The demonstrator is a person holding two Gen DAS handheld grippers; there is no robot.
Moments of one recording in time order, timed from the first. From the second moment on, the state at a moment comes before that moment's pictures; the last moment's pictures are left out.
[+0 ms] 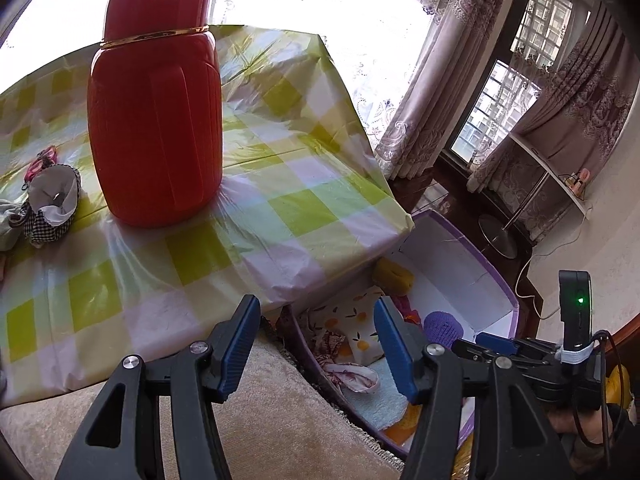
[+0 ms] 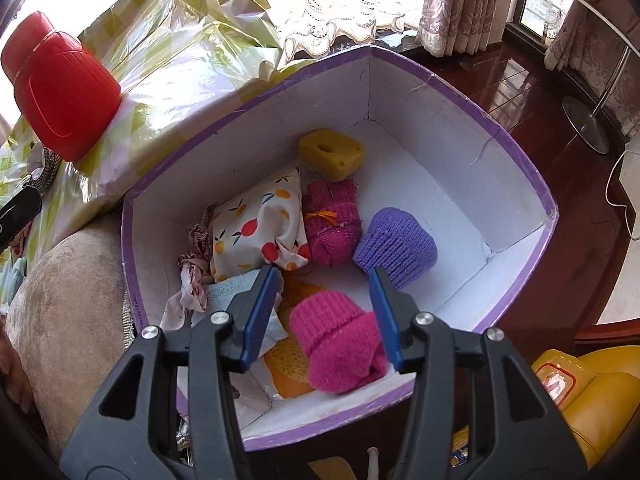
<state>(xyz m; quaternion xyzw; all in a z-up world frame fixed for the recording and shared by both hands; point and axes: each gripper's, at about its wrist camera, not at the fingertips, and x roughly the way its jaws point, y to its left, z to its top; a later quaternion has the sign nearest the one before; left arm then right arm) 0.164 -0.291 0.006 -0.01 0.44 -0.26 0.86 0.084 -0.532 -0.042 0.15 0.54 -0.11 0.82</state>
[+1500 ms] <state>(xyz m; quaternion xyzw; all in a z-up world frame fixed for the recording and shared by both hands) 0.132 0.041 -0.006 -0.23 0.40 0.11 0.88 0.169 -0.242 0.008 -0.01 0.49 0.16 0.86</state>
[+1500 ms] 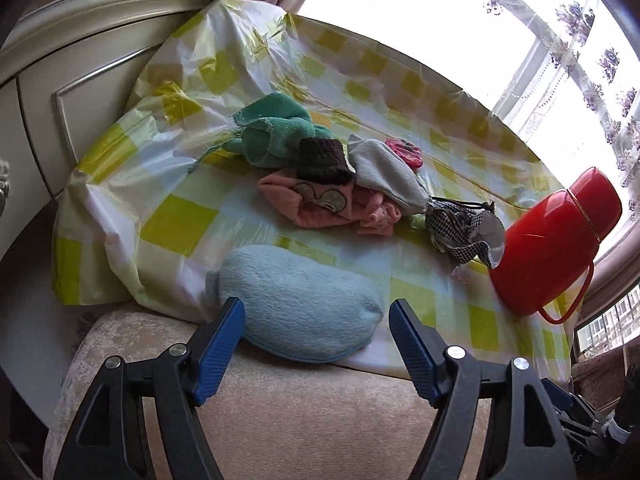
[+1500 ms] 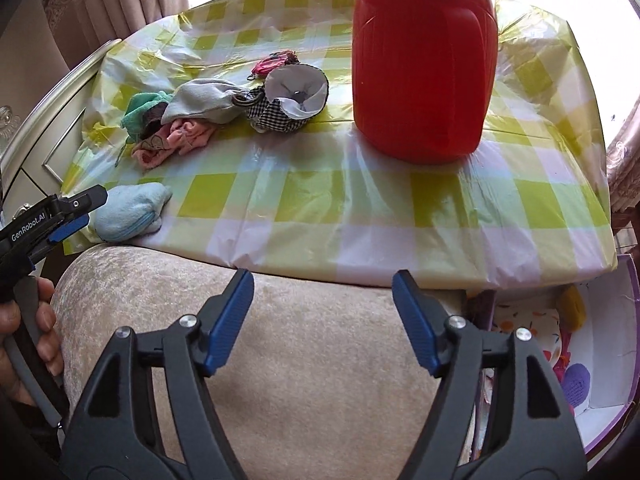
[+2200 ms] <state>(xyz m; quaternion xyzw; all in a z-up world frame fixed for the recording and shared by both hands) 0.170 0.049 -0.037 -0.22 0.46 0.14 0.85 0.233 -0.173 -0.001 -0.06 0.45 0.16 0.87</state>
